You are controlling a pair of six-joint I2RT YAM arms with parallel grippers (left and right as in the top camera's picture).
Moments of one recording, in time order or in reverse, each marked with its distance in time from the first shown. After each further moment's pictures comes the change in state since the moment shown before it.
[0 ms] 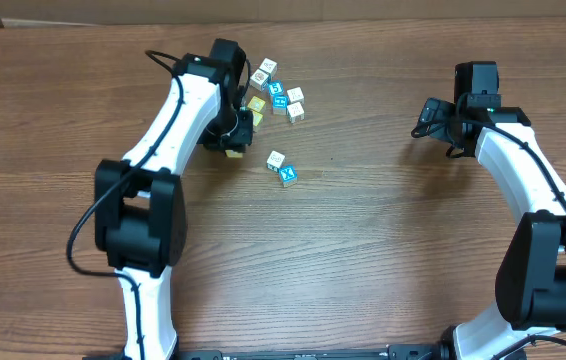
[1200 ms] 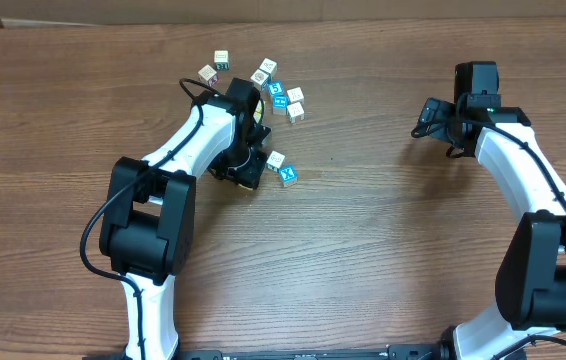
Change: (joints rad) left arm -0.058 -0.014 -0.293 0.232 0.040 0.293; right arm 0.000 0.000 0.000 0.000 0.000 0.000
